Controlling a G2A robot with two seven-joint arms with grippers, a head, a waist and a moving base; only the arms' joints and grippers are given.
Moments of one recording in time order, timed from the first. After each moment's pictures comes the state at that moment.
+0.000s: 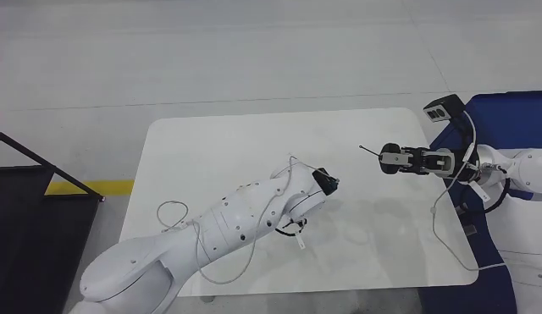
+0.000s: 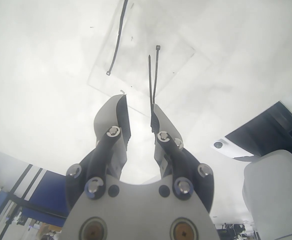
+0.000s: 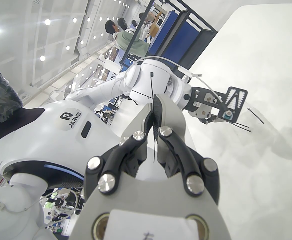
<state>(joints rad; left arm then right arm) 0.43 -1.55 -0.30 -1.24 0.79 0.03 -1.48 -1.07 -0.93 1.63 -1.53 0.57 -0.27 1.50</state>
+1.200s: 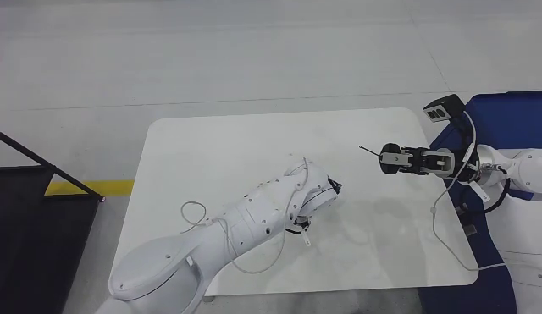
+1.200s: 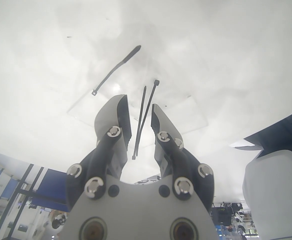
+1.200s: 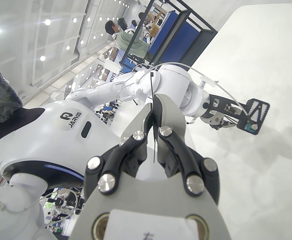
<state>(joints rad) 0.42 -1.70 -0.29 -0.95 0.81 -0.07 -1.48 -1.07 -0.93 1.63 -1.53 0.57 -0.27 1.50</state>
